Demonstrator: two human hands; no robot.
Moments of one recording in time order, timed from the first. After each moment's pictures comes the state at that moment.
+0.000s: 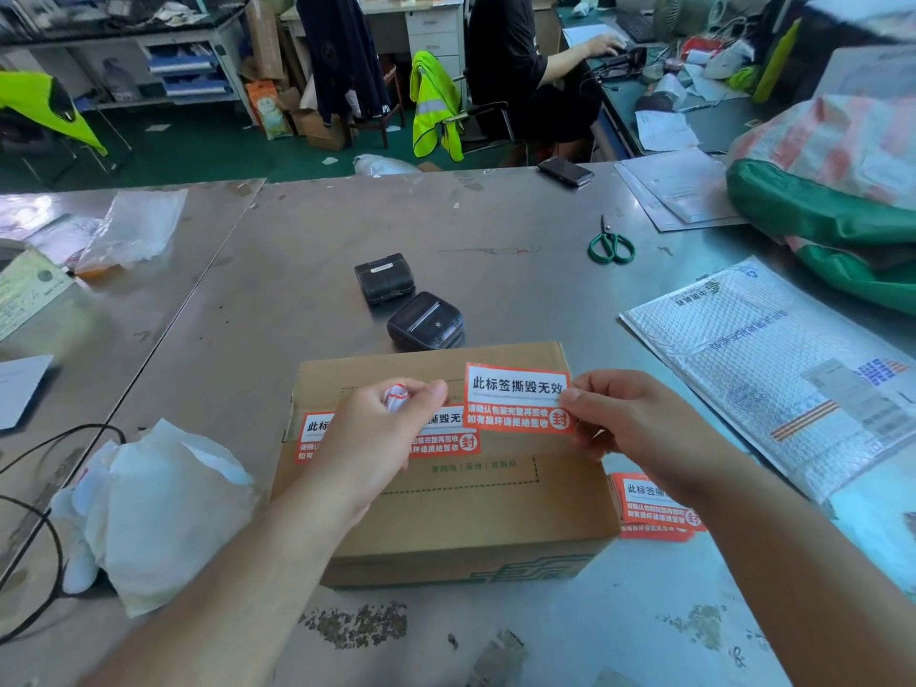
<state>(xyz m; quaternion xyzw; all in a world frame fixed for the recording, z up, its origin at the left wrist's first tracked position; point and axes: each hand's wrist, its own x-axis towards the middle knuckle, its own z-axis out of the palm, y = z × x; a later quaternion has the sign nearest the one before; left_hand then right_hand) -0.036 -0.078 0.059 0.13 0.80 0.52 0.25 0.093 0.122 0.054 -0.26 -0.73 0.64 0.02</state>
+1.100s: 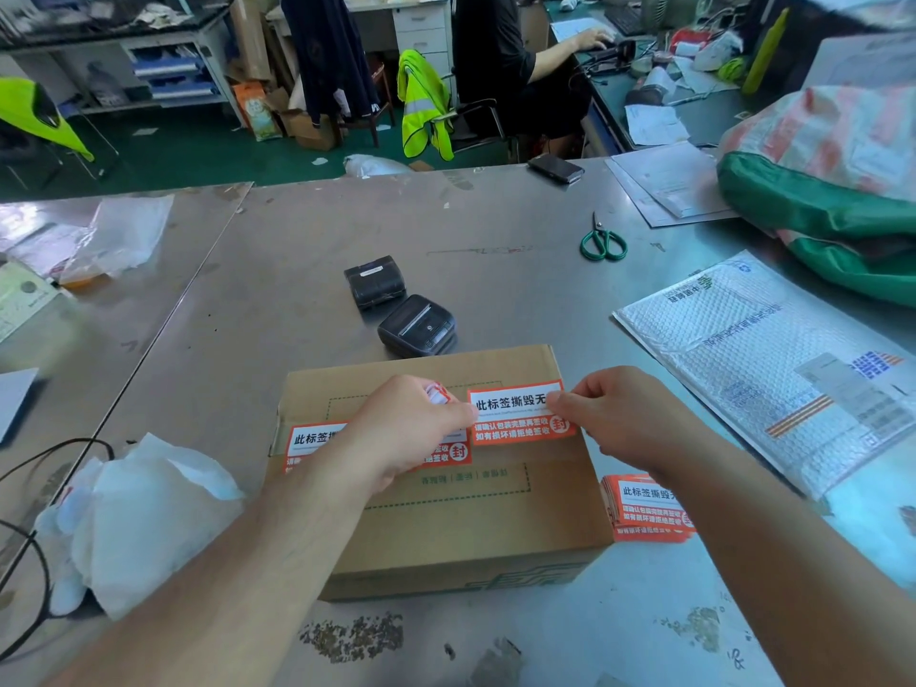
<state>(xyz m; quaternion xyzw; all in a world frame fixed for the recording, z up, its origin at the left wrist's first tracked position) -0.049 -0.039 0.063 0.17 0.86 0.36 0.32 0.076 0.133 0.053 -0.37 -0.81 0.45 -0.02</state>
